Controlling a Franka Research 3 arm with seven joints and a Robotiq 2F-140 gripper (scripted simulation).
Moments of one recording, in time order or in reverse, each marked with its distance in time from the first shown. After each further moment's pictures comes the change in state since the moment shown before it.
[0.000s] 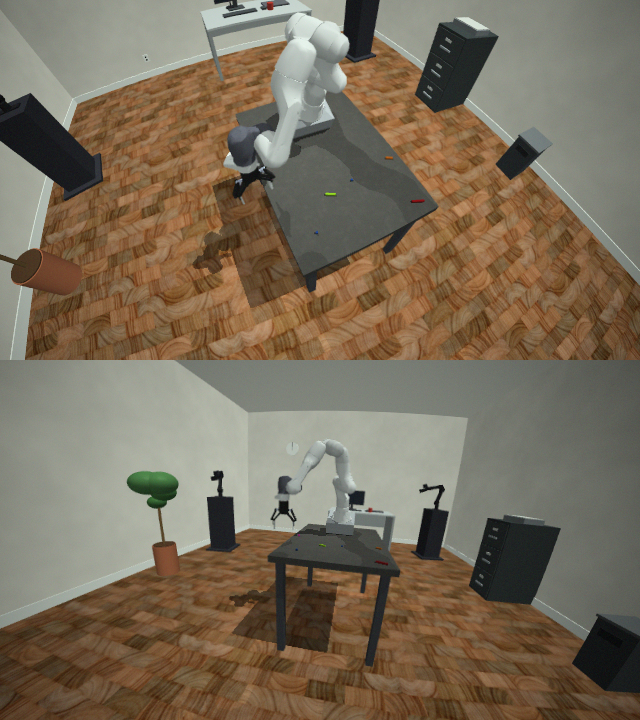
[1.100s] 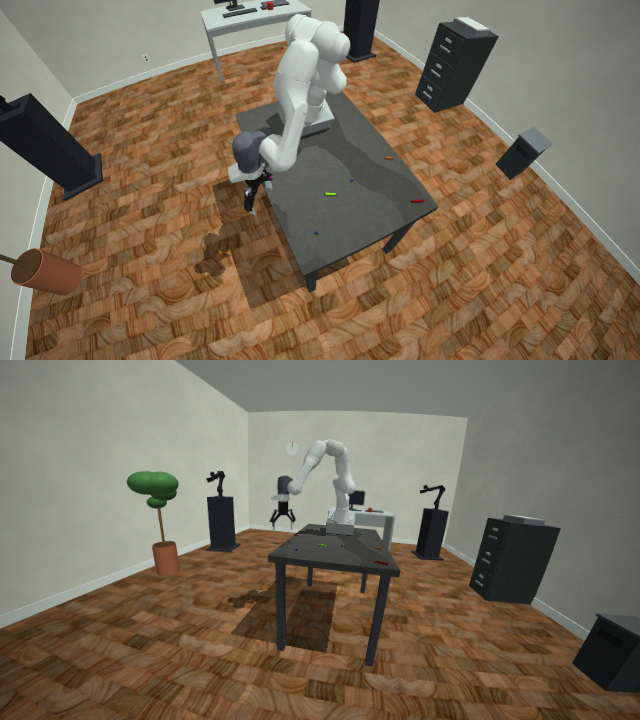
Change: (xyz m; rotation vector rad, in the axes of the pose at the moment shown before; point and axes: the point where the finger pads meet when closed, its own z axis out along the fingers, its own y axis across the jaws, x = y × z) arm -0.036 0.003 0.000 0.001 0.001 -0.571
